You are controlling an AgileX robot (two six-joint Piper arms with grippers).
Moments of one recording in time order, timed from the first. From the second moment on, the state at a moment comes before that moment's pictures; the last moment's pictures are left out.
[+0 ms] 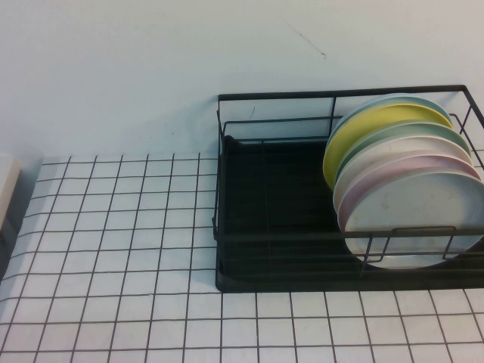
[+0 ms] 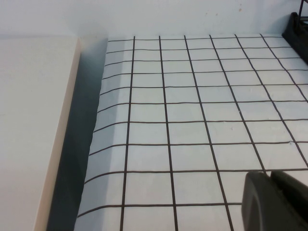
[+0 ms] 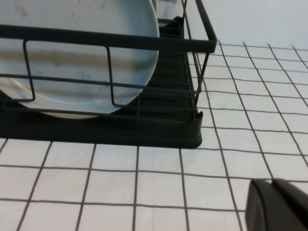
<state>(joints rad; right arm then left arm) -0.01 -0.01 0.02 -0.01 0.41 -0.08 0.03 -0.01 0.02 -0.13 0.37 0.05</state>
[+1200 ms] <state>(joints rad) -0.01 -0.01 0.03 0.08 -0.49 0.00 0.03 -0.01 0.02 -0.13 0.37 0.05</state>
